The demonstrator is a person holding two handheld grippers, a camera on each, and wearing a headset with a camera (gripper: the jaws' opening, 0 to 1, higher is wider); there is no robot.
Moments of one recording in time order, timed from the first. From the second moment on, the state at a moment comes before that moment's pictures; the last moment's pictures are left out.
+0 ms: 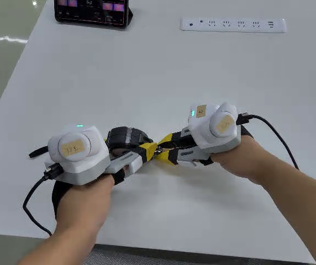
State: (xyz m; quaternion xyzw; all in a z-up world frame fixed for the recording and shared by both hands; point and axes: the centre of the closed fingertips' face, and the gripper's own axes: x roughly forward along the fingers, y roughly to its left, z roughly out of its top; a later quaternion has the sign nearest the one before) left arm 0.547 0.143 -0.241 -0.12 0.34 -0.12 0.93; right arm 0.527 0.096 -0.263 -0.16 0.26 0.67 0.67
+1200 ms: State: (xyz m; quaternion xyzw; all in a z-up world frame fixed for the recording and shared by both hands) left arm 0.544 0.143 -0.237 -0.09 0.33 -0.14 0.93; right arm 0.524 0.097 -0.259 -0.16 0.27 0.66 0.68
